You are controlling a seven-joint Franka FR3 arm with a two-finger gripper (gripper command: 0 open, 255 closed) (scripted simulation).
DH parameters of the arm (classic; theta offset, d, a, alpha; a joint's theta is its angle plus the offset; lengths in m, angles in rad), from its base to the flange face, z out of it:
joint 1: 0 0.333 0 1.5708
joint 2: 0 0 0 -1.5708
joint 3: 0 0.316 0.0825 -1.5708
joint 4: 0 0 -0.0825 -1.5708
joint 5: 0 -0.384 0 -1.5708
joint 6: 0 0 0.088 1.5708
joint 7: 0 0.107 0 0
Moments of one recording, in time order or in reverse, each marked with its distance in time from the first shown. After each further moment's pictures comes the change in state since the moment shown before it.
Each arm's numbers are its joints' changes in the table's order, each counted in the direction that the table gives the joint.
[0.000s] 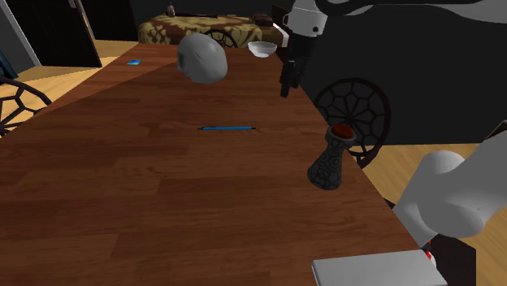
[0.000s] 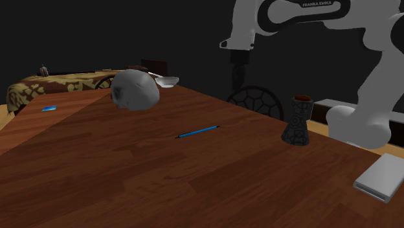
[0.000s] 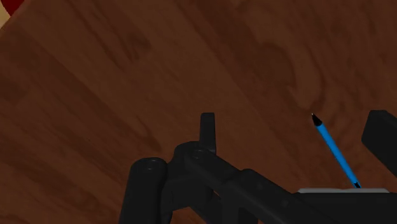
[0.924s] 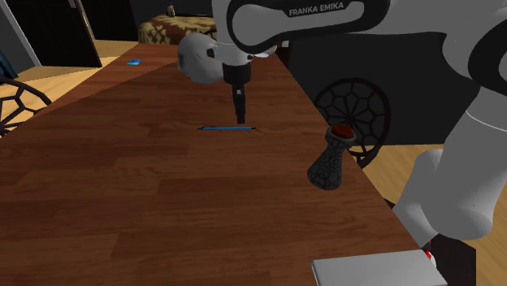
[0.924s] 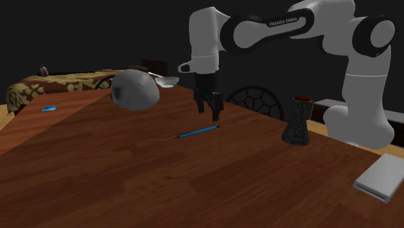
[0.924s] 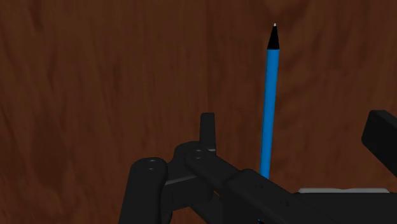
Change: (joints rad) arm 0.141 -0.432 0.115 -0.322 0.097 -0.018 -0.343
